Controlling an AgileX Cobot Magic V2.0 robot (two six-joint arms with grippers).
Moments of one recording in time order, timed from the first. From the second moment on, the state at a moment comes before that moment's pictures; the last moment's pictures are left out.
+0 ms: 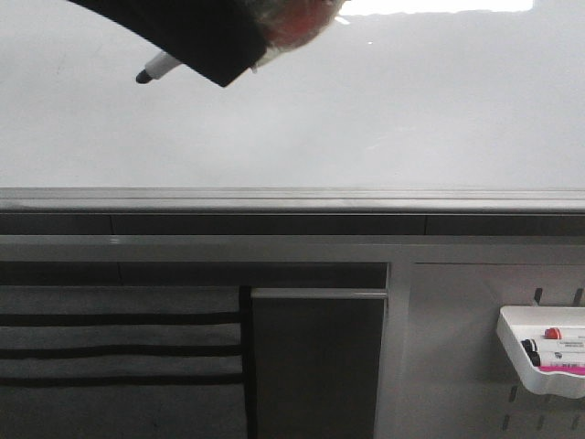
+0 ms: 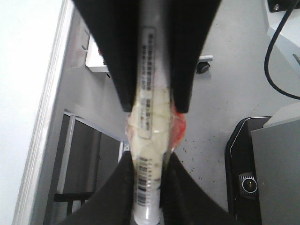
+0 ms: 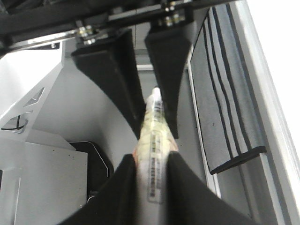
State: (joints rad) left arm -0.81 1.22 -1.06 -0.45 0.83 1.03; right arm 0.62 1.18 -1.11 0.67 0.97 -1.15
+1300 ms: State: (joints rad) left arm -0.29 0.85 -0.79 -0.53 0.71 0.75; right arm 0.27 0.92 -0.81 0.59 0.82 -0.78
